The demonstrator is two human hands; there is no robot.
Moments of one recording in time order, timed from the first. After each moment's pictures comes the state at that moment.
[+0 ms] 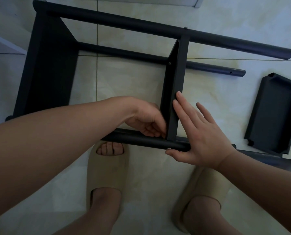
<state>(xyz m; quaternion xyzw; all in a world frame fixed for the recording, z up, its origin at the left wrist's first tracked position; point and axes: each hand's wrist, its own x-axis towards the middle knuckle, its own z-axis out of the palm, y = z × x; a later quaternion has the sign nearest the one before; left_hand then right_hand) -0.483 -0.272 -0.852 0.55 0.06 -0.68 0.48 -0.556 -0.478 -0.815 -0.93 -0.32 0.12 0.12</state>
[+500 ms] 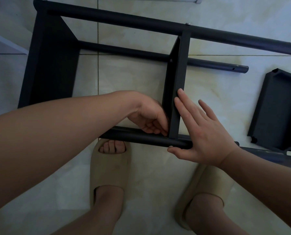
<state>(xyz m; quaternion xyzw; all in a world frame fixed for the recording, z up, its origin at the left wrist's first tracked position) -0.476 -0.276 -0.849 0.57 0.03 -0.72 0.41 -0.556 -0.479 -0.817 -0.93 -0.32 0.11 0.13</state>
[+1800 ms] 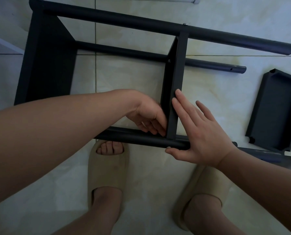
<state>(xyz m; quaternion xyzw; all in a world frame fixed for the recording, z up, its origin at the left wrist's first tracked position) -0.470 -0.277 -0.851 0.60 0.00 -0.72 0.36 -0.556 -0.478 -0.818 -0.93 -0.31 0.11 0.13</state>
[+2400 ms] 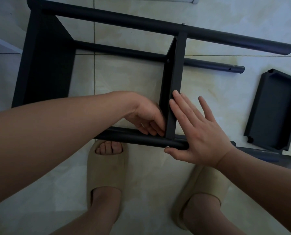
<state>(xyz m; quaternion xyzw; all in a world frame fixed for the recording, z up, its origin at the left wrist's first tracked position) -0.475 -0.276 -0.854 0.59 0.01 -0.71 0.38 -0.556 -0.479 -0.820 -0.93 -0.34 0.08 0.08</state>
